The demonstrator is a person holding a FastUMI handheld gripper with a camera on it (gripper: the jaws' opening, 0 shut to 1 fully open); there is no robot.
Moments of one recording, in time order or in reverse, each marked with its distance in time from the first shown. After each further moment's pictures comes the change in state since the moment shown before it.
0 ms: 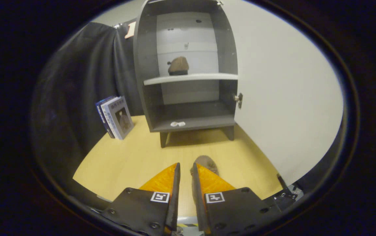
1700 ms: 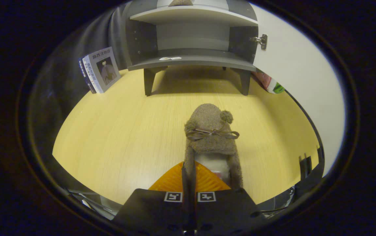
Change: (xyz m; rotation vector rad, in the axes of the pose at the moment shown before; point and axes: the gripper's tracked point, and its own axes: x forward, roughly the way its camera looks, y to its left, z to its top) arm 0.080 -0.014 -0.095 -0.078 0.280 -0.007
